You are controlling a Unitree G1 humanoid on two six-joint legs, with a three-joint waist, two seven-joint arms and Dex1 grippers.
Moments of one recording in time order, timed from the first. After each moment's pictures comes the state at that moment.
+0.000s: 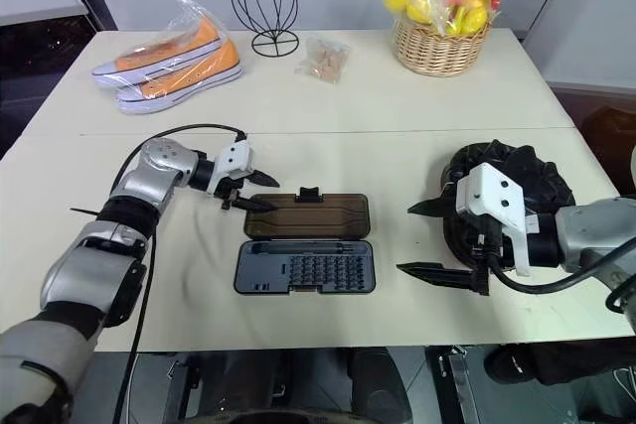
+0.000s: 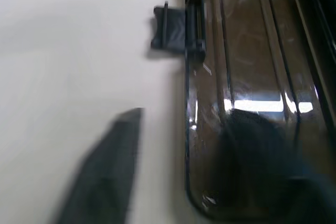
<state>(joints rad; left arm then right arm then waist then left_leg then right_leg) -0.90 0.49 -0.19 0.88 0.04 -0.13 -1.45 -0.04 -1.13 -0.33 -0.60 0.74 0.72 1.10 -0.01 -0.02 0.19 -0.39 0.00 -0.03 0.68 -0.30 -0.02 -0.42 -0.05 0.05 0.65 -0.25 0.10</state>
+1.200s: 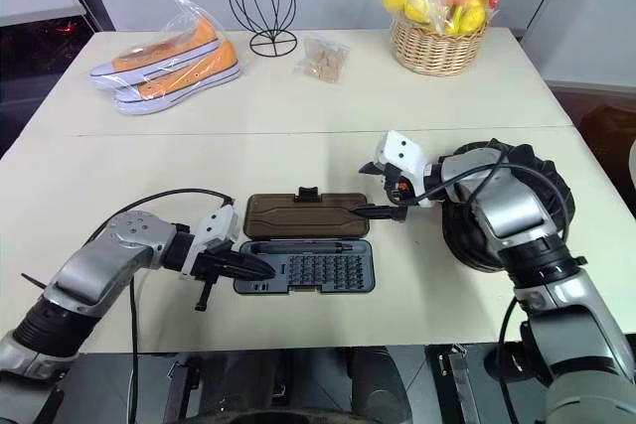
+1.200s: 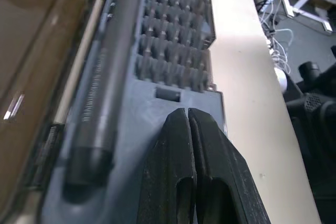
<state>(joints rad) -0.29 0.74 -0.26 -0.22 -0.34 0.51 -1.30 -0.69 -0.70 0.27 0.13 0.23 0.46 1.11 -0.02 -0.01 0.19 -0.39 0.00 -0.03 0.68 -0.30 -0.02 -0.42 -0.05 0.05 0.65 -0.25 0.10</state>
